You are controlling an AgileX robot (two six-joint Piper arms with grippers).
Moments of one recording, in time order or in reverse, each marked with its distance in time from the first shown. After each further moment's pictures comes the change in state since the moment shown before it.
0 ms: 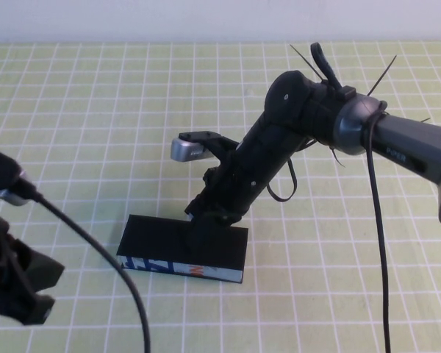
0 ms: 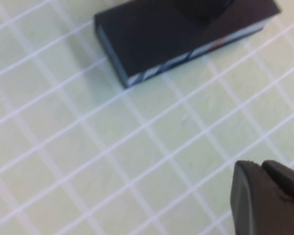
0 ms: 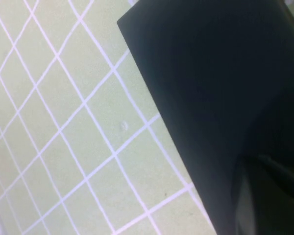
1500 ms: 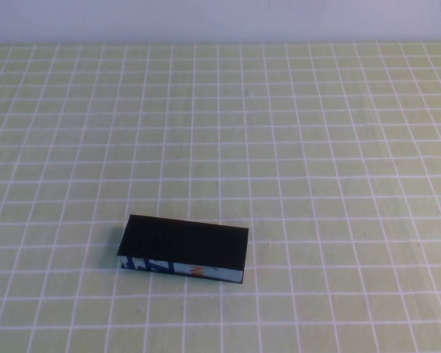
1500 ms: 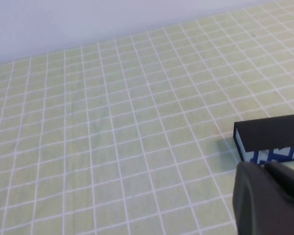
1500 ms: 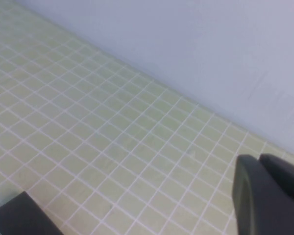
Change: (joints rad) right arm 0.000 -1.127 0.373 -0.792 -0.444 0.442; left arm 0.000 -0.892 0.013 0.423 0.132 -0.406
